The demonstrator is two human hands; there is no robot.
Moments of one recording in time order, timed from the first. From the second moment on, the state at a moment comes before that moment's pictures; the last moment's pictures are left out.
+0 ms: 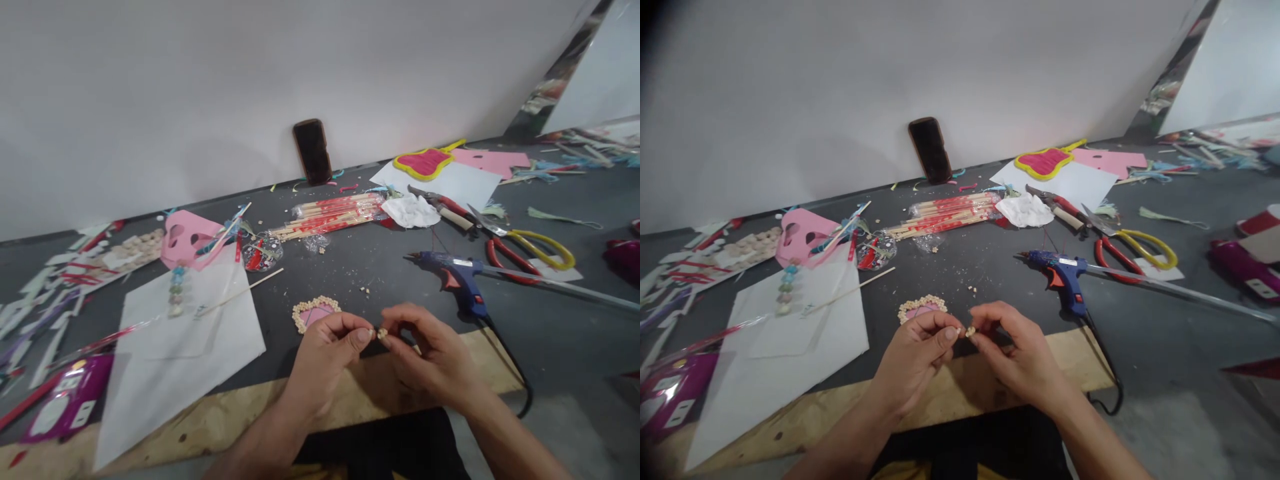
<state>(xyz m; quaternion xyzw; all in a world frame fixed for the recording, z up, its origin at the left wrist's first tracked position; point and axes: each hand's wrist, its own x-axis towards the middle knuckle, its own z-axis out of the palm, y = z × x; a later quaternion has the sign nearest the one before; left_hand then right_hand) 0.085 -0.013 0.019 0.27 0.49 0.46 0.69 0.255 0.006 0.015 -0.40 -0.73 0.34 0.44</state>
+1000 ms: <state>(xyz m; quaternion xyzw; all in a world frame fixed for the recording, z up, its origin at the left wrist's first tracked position) 0.089 -0.016 0.013 0.26 0.50 0.49 0.67 0.245 0.004 0.027 -0.38 -0.77 0.29 0.42</state>
